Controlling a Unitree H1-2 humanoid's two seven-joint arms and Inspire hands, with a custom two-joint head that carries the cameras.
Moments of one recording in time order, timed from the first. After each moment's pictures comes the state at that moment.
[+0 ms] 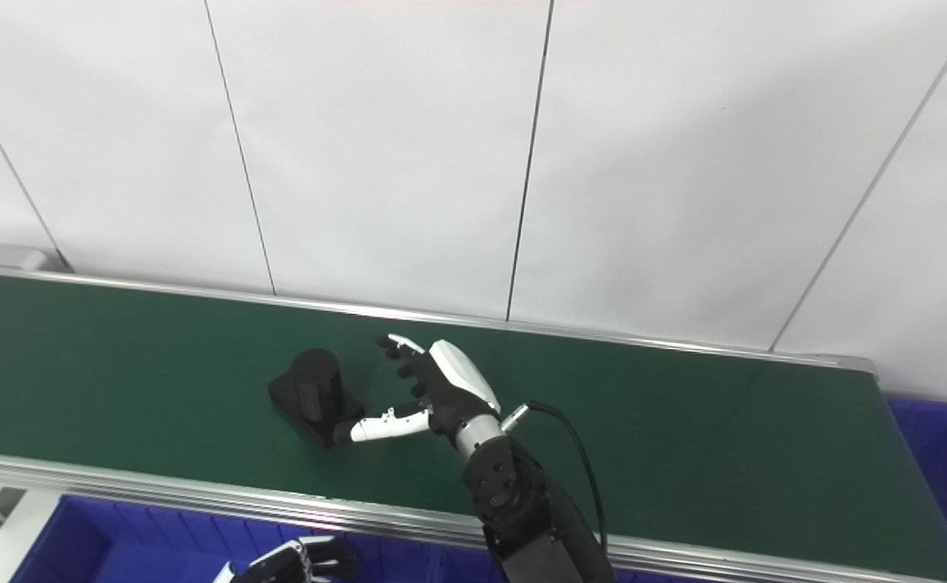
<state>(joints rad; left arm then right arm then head) 0.36 0.11 -0.14 0.01 -0.02 -0.43 -0.27 -0.52 0.04 0.43 0.36 -0.51 0.30 0.15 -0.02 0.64</state>
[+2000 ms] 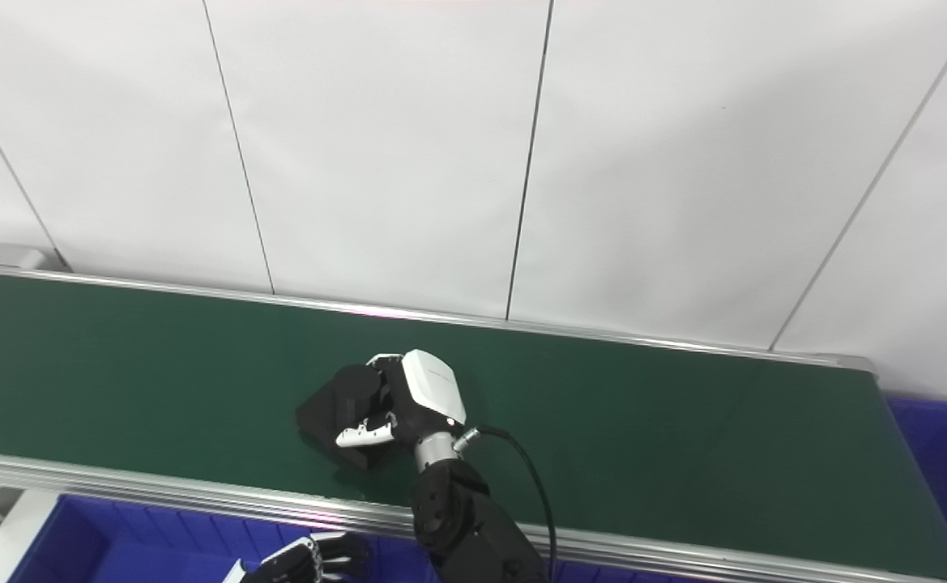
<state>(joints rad) 0.36 0.10 -0.18 -0.02 0.01 -0.43 -0.22 -0.61 0.17 0.46 0.86 -0.56 -0.02 -0.34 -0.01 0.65</state>
